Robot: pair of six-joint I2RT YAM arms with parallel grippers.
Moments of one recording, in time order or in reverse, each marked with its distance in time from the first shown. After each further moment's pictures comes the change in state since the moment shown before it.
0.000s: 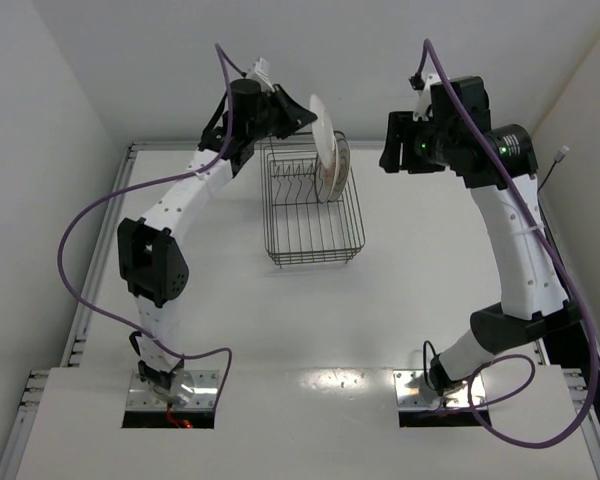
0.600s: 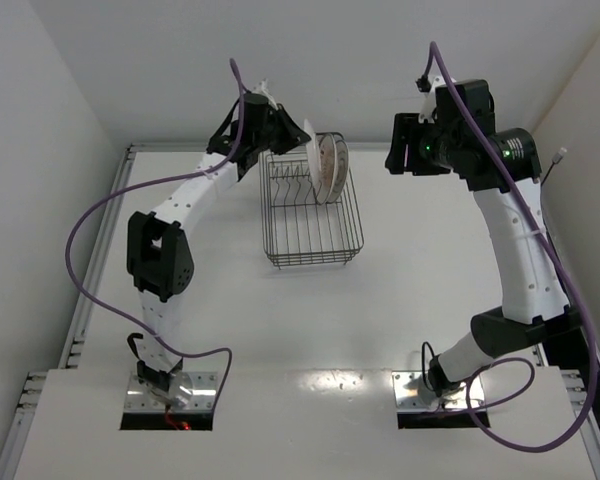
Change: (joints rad) left arm -0.004 0.081 -0.011 -0.085 -0.045 0.069; right arm -0.028 -0.020 -0.020 -0.001 0.025 0.000
